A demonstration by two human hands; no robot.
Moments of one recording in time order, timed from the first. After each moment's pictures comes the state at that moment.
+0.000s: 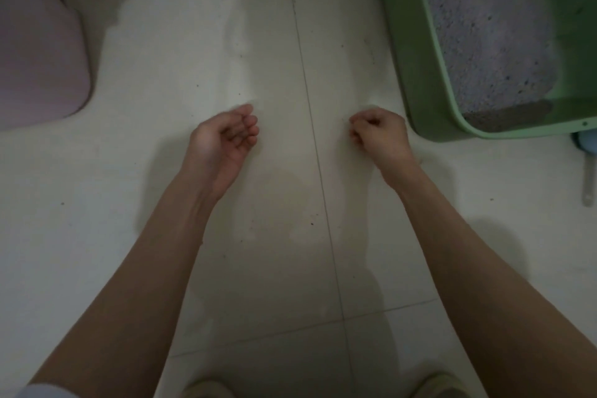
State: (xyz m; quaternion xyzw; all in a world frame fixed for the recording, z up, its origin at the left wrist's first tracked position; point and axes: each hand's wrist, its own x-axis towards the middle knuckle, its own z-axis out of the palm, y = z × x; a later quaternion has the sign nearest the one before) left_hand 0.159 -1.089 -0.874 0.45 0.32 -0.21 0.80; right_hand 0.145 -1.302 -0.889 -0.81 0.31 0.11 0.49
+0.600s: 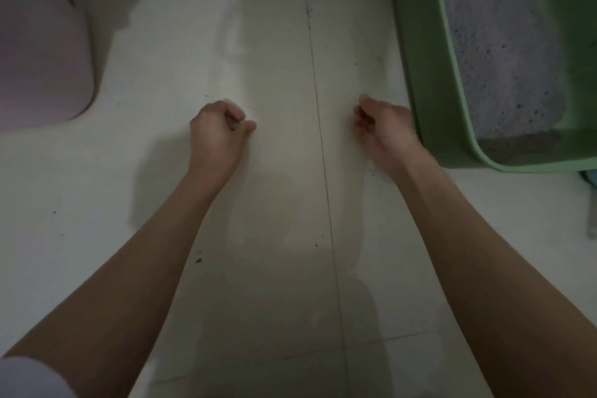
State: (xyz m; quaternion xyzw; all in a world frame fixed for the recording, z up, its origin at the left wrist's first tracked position) left_hand 0.189 -1.077 -0.907 0.91 0.12 -0.05 0.39; right_hand 0.190 -1.289 -0.883 -0.57 0.39 0.05 0.72
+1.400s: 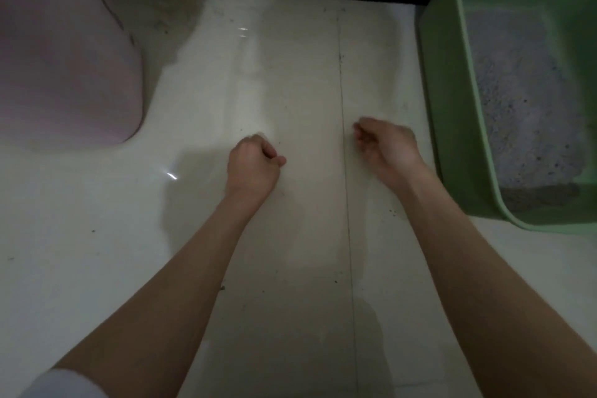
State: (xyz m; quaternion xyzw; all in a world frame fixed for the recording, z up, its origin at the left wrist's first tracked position) left_hand 0.201 -1.080 -0.909 0.91 0.16 -0.12 0.37; right_hand 0.229 -1.263 -0.879 -0.59 0.37 0.10 0.71
